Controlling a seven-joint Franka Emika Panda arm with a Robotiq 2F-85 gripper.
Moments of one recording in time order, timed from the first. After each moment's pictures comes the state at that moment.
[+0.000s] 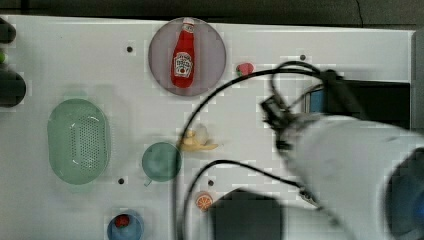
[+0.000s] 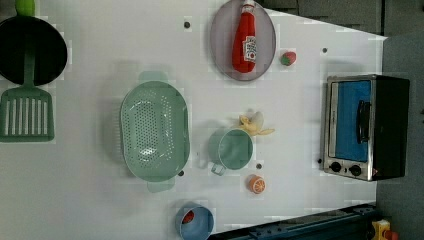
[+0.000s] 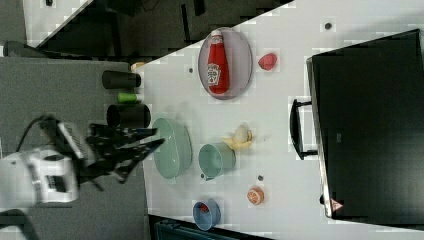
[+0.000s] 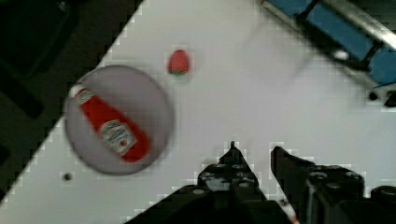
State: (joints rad) arm 0.02 -0.26 -0.23 -1.95 -0.01 0.26 -0.05
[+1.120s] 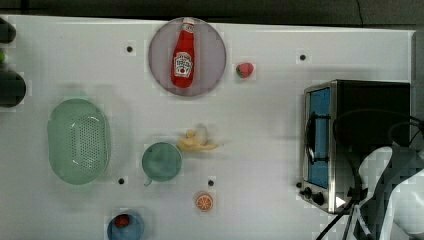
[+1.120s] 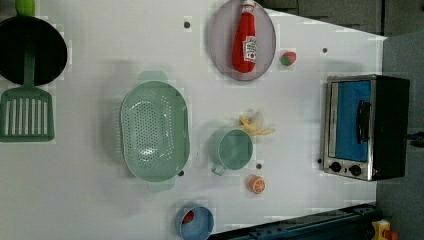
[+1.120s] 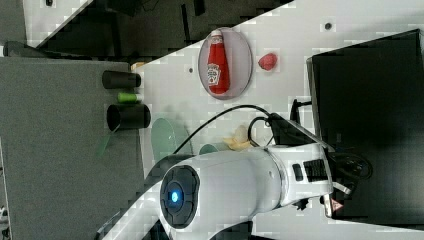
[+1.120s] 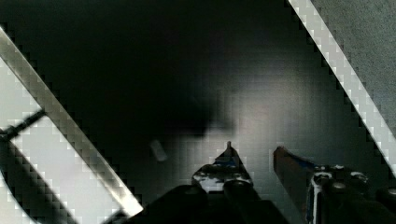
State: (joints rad) arm -0.05 0.18 -0.72 -2.00 -0.02 0.63 -0.90
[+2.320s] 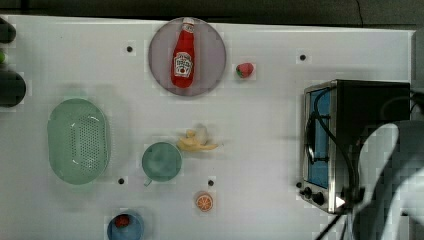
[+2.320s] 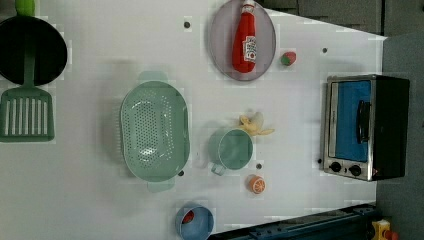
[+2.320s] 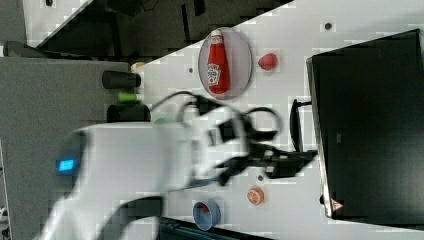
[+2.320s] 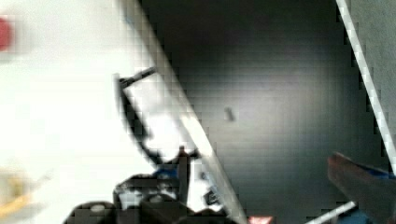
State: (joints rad) arm -0.01 0.09 -0.61 -1.78 -0.05 0.28 -0.93
